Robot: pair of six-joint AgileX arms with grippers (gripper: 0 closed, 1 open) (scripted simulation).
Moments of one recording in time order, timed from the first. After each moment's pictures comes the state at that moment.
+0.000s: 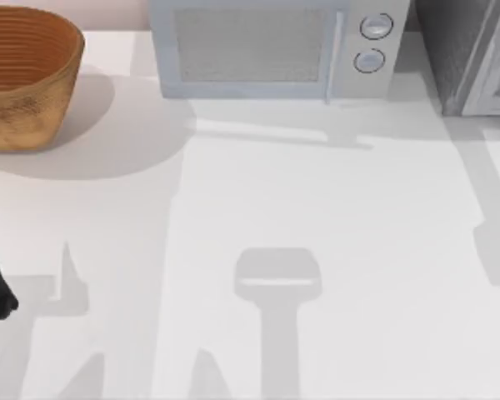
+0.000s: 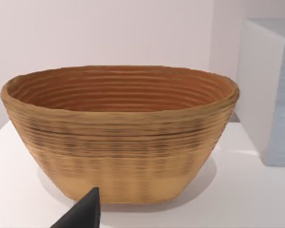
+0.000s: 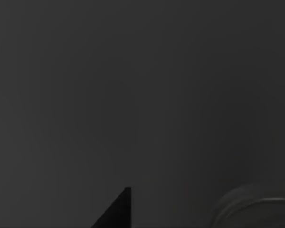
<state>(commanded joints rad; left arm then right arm) 0.00 0.00 0.00 0.00 0.00 0.00 0.10 2.08 2.75 -0.67 0.12 0.02</state>
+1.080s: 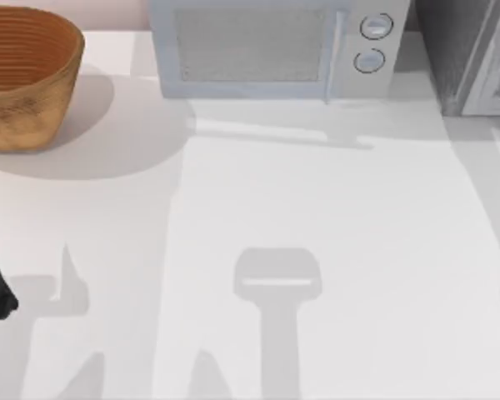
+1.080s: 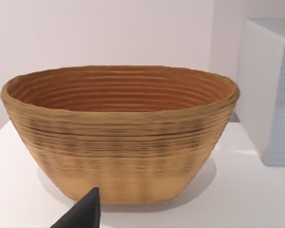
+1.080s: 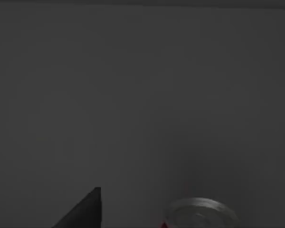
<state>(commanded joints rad) 0.00 0.00 0.00 0.00 0.00 0.00 0.09 1.65 2.28 -0.48 0.05 -0.02</state>
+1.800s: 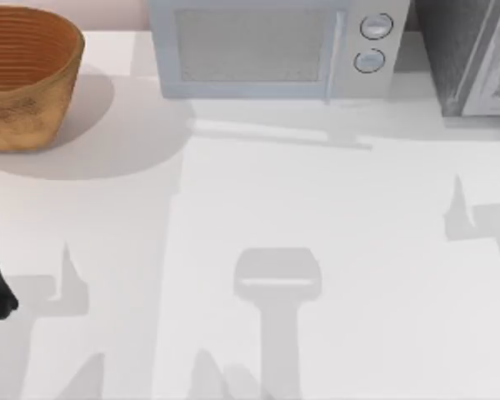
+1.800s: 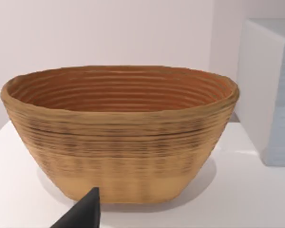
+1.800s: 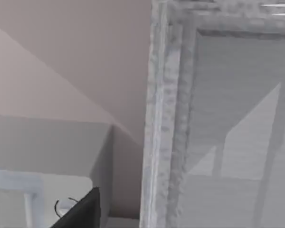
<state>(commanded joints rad) 0.00 0.00 0.00 0.00 0.00 0.00 0.03 0.51 0.68 -0.12 -0.02 -0.04</state>
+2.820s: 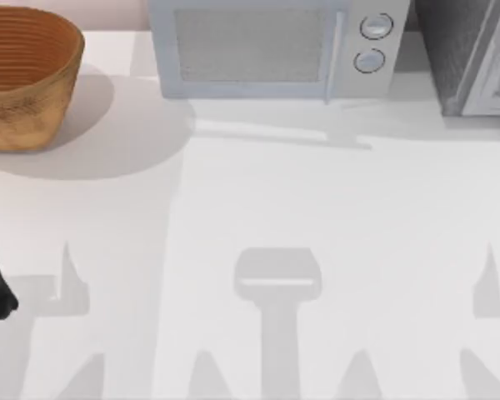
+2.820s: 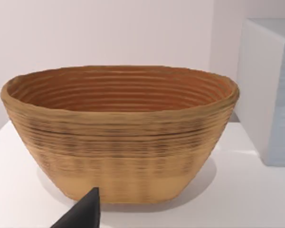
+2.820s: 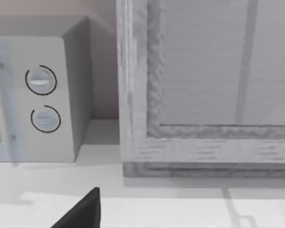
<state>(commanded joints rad) 0.00 0.00 0.00 0.00 0.00 0.00 0.00 0.01 0.00 0.00 0.00 0.00</state>
